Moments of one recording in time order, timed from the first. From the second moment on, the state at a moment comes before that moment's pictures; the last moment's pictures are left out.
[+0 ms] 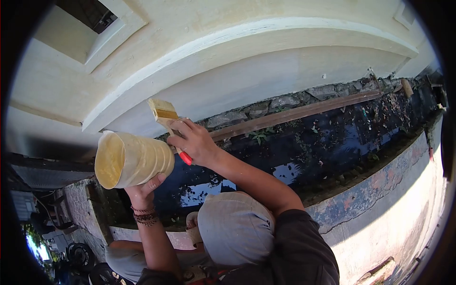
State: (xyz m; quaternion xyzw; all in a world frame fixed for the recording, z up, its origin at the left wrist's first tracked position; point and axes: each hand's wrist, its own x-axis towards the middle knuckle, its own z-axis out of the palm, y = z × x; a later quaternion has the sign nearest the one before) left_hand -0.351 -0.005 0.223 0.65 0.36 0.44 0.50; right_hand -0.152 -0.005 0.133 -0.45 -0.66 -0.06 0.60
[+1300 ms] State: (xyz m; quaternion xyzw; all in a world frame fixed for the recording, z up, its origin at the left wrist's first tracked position) left_hand -0.408 -0.021 0.260 0.69 0.29 0.44 0.49; right_hand -0.119 0.016 0.142 -0.44 -0.54 -0.06 0.72
